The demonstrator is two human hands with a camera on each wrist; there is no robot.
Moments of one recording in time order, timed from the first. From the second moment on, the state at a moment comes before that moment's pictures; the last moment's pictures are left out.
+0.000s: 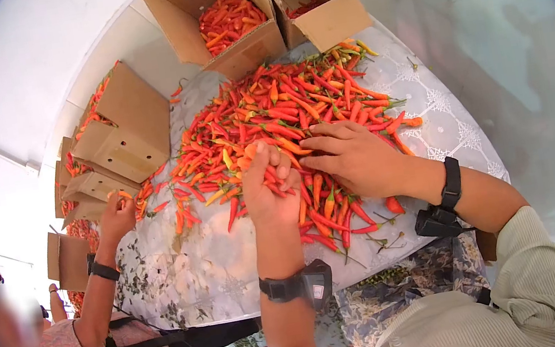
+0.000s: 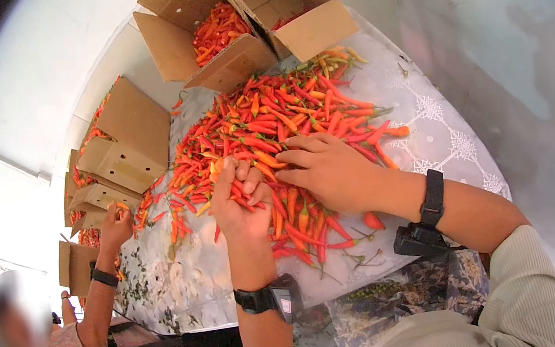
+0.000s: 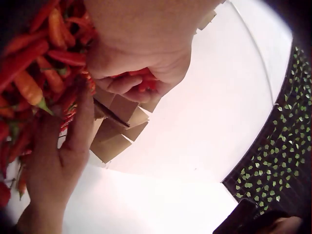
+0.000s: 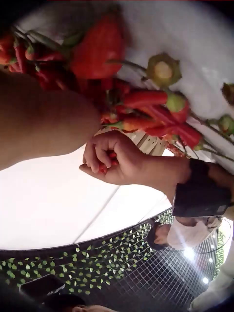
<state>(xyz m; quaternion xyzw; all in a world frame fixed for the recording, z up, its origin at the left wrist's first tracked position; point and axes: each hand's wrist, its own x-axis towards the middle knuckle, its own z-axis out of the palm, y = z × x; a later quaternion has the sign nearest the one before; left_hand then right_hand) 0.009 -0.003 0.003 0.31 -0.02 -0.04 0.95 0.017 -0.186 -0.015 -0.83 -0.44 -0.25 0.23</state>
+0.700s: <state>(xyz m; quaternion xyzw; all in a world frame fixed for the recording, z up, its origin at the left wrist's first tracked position) 0.004 -0.017 0.006 0.46 -0.03 0.04 0.89 0.008 -0.187 -0.002 -0.73 -0.44 -0.30 0.42</state>
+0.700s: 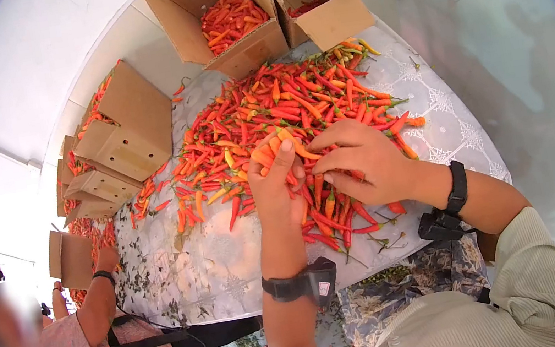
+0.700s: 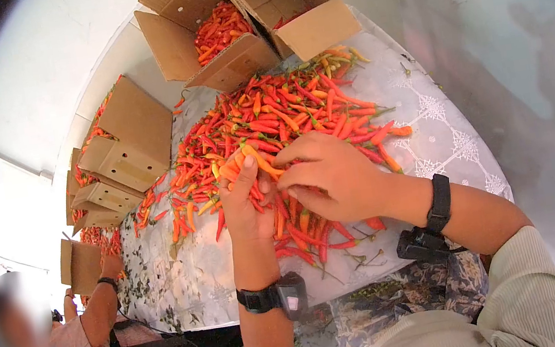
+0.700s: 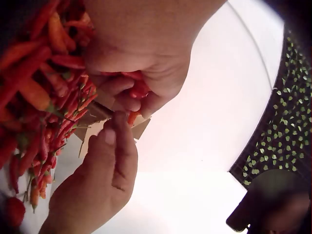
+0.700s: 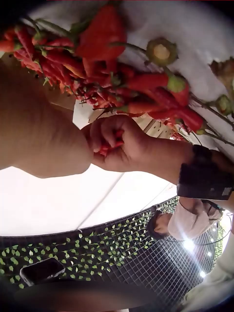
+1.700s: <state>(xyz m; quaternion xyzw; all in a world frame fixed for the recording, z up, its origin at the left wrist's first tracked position) -0.006 -0.026 0.006 0.62 -0.10 -0.05 0.78 0.027 -0.202 -0.006 -0.62 -0.24 0.03 0.75</state>
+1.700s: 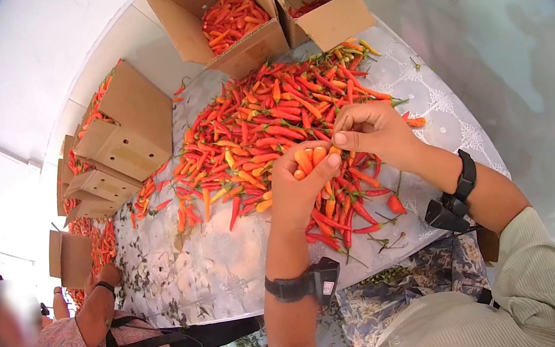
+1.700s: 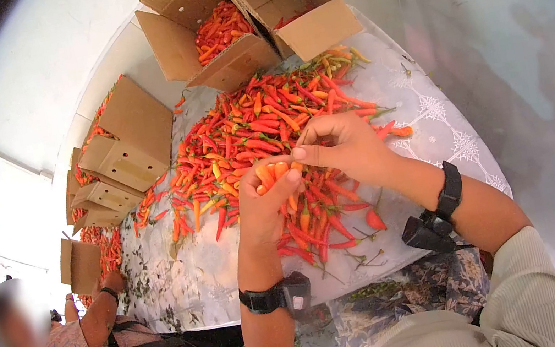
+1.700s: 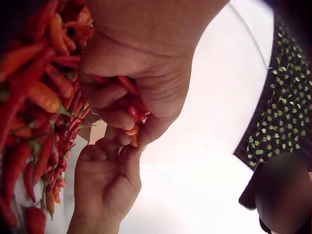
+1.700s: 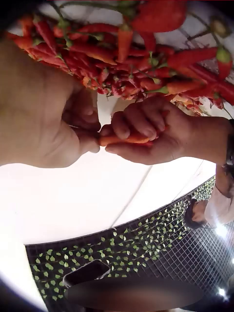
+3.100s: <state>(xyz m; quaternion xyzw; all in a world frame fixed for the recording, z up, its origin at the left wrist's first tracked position) 0.007 -0.008 0.005 0.36 -0.03 -0.05 0.93 0.039 -0.210 0.004 -0.64 -0.16 -0.10 0.74</state>
